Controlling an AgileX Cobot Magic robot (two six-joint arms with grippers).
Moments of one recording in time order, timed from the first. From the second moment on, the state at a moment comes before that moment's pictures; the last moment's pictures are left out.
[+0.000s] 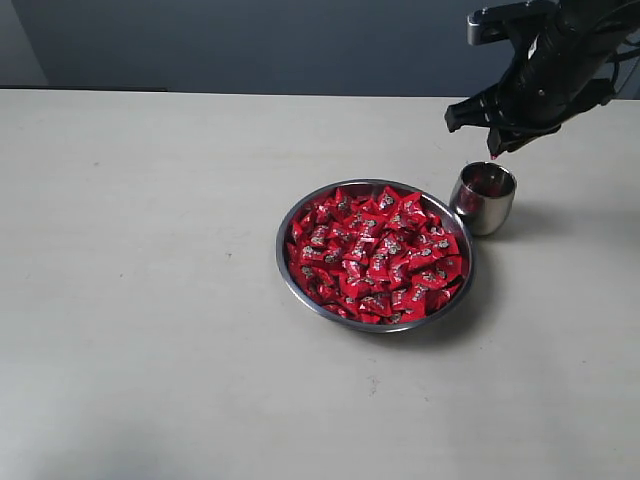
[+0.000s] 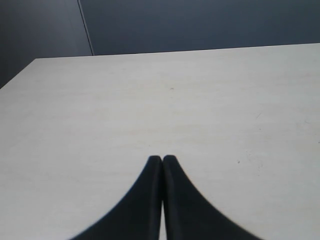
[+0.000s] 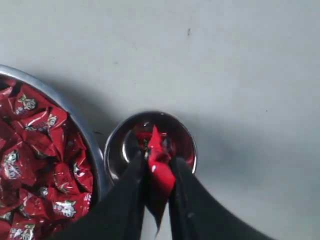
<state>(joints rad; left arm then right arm) 0.19 0.00 0.00 0.03 0.34 0.03 0.35 1.88 -1.42 -0.07 0.82 0.02</state>
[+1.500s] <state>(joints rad) 0.19 0.00 0.00 0.03 0.34 0.03 0.35 1.88 -1.42 0.39 0.88 -0.25</state>
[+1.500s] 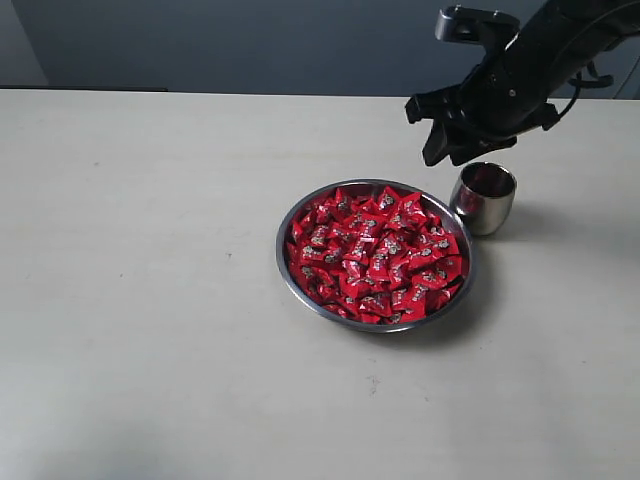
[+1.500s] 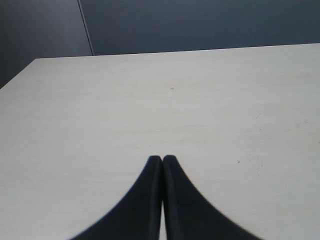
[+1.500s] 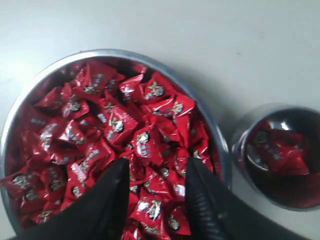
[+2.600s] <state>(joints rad) 0.19 0.00 0.00 0.03 0.34 0.03 0.42 1.97 -1.33 0.26 0.98 -0.16</state>
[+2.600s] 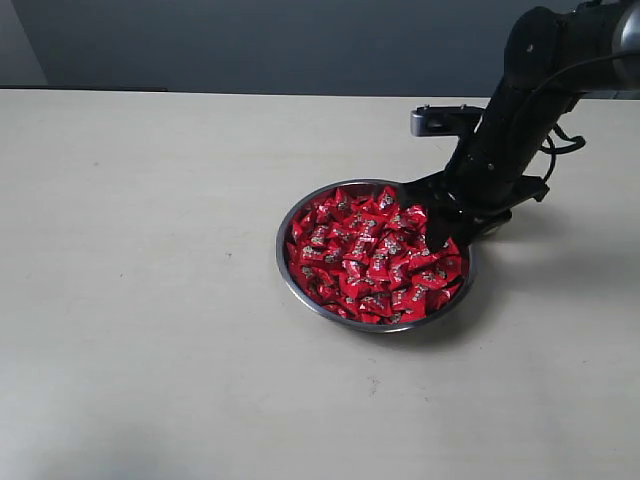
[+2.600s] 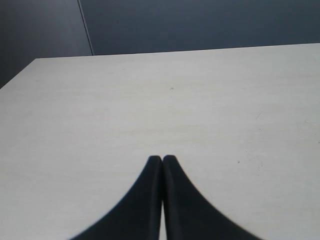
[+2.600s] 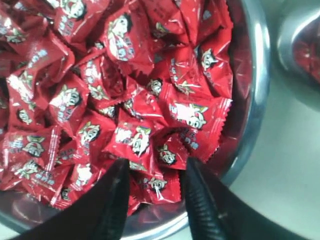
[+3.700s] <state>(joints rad) 0.19 0.00 0.00 0.03 0.34 0.03 0.42 2.02 -1.33 0.35 0.94 -0.17</state>
